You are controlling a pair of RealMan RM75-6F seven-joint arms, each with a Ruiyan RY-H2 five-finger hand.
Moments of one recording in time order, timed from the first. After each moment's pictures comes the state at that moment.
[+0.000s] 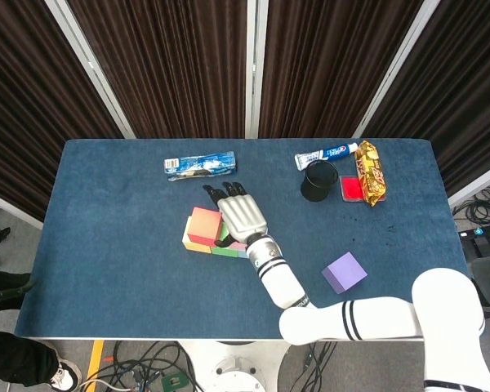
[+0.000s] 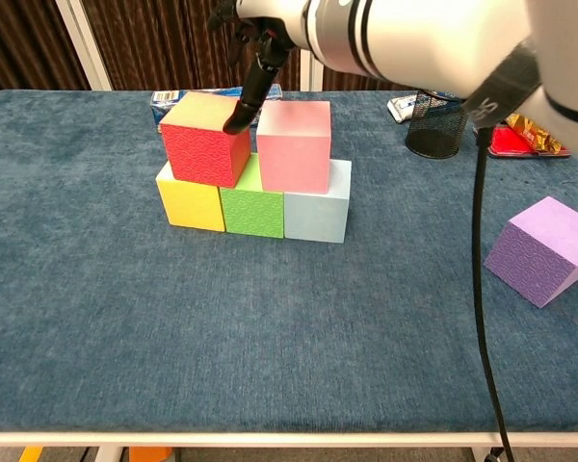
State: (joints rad) left arm -0.11 -1.22 -0.03 -1.31 1.35 1.45 -0.44; right arm 1.27 -1.61 0.37 -1.72 -0.35 1.12 -0.67
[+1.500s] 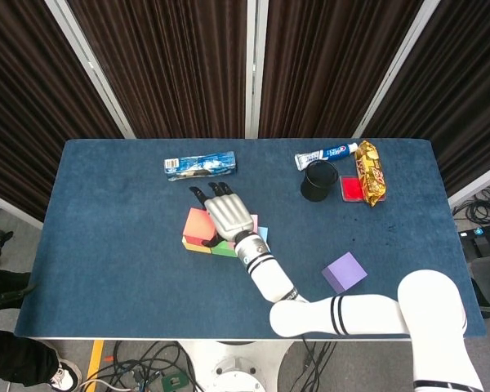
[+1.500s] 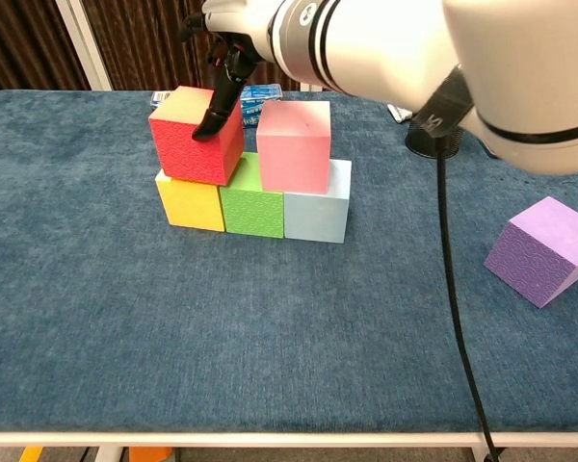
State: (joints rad) left arm -0.08 -1.25 -0.07 -1.25 1.40 1.40 -0.46; right arm 1.28 -1.68 0.39 -1.59 -0.41 0.99 -0.64
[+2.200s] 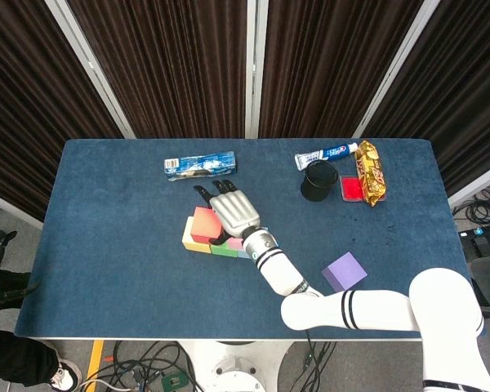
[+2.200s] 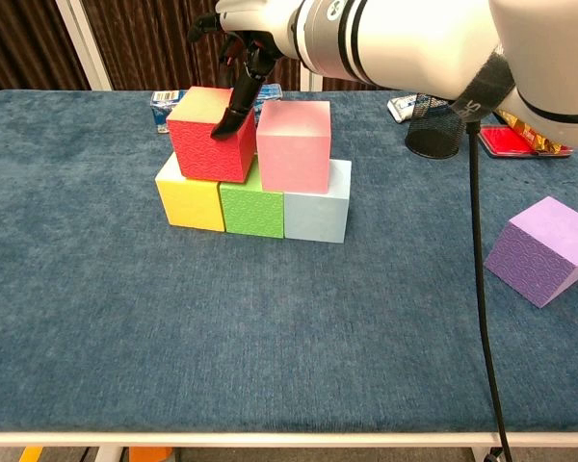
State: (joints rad) left arm -0.09 -1.25 -0.07 -1.24 1.40 1.38 -0.45; right arm 1.27 -1.62 0.34 -1.58 -0.47 0.92 -0.58
